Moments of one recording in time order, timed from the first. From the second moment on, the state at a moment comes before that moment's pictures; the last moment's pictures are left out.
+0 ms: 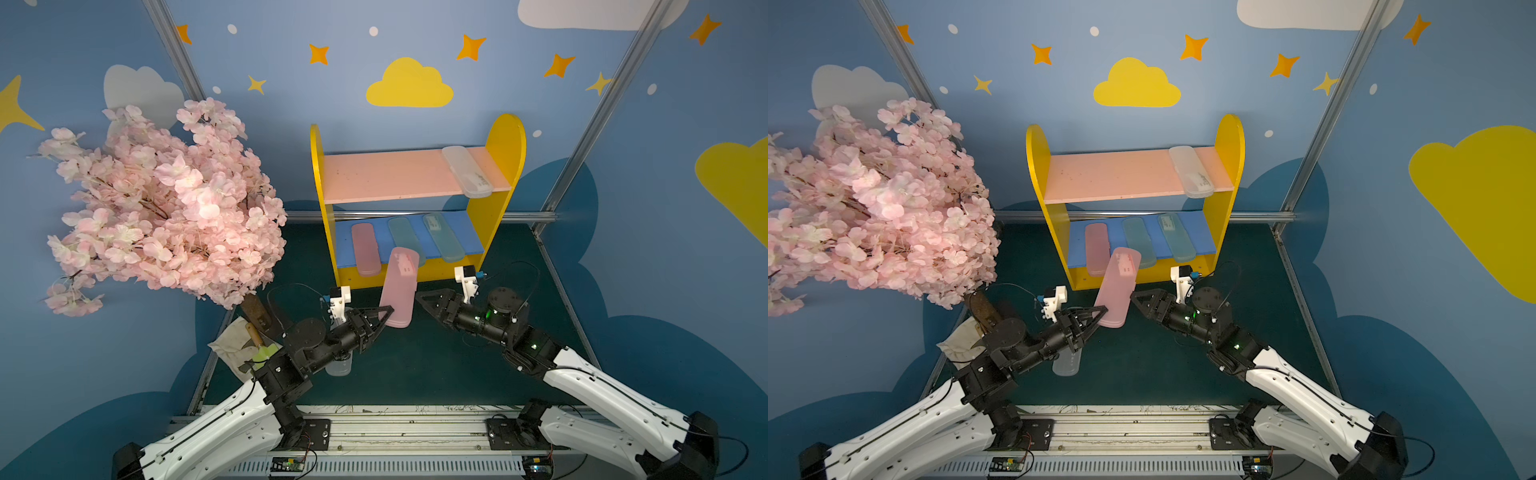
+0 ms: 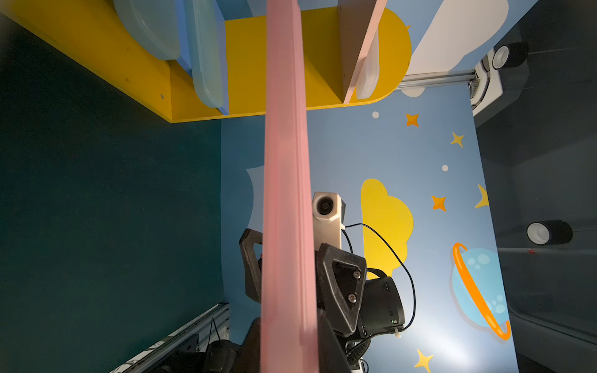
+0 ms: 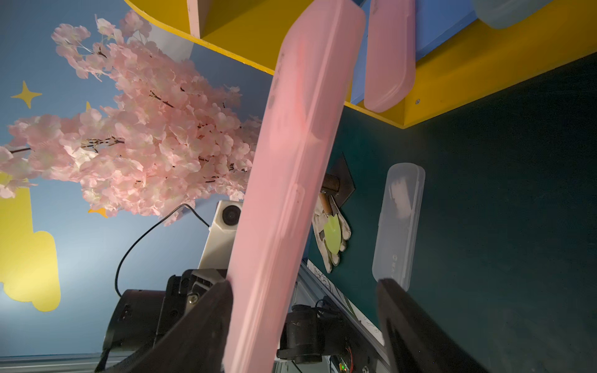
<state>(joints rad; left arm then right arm) -0.84 0.70 0.57 0.12 0.12 -1.49 0.83 0.98 0.78 0.02 -0.28 1.15</state>
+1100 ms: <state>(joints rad) -0.85 0.72 0.57 0.16 0.11 -1.49 0.79 1.14 0.85 0.24 -0.40 1.35</state>
